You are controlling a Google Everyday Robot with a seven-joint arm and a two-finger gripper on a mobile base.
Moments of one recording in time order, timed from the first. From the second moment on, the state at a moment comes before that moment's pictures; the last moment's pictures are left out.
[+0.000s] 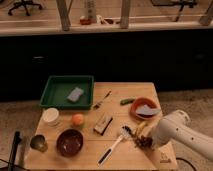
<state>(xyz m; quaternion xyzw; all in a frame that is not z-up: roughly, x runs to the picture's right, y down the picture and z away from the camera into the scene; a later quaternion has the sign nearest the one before) 0.271 0.301 0.784 -0.31 -0.07 -0.05 0.95</state>
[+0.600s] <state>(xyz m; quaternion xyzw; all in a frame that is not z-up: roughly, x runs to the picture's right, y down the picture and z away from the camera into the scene) 0.277 0.291 0.783 -0.31 -0.12 -0.05 0.94</state>
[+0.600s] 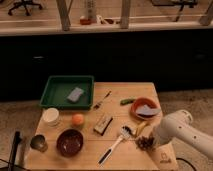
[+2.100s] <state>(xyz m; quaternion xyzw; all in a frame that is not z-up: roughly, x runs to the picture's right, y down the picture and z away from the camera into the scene) 0.273 0.158 0.669 -0.22 -0.20 -0.17 0.94</state>
